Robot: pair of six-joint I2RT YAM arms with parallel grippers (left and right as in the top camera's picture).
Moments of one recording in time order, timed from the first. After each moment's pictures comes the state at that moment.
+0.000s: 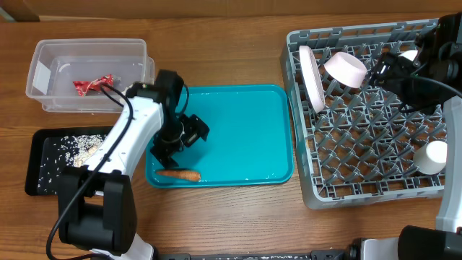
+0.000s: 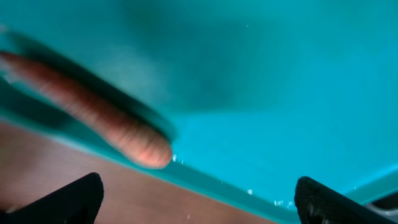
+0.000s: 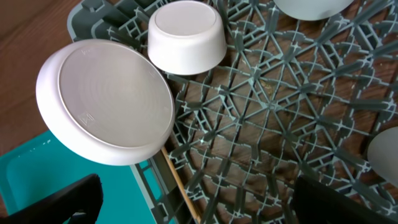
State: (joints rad) left arm -0.19 1.76 1.25 -1.12 0.25 -0.94; right arm -0.18 1.58 1.77 -1.32 -0.15 0.29
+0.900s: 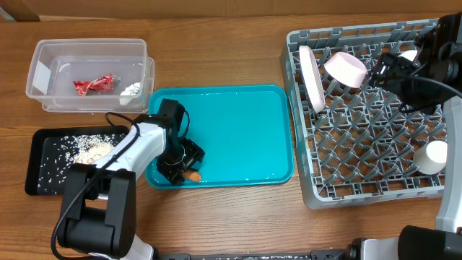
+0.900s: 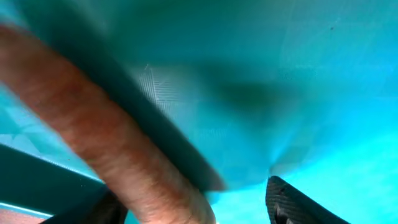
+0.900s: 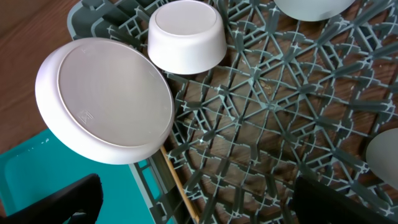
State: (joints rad) left arm -0.19 1.74 0.95 -0.83 0.24 -1.02; right arm -0.18 1.58 1.77 -1.32 -0.15 0.28
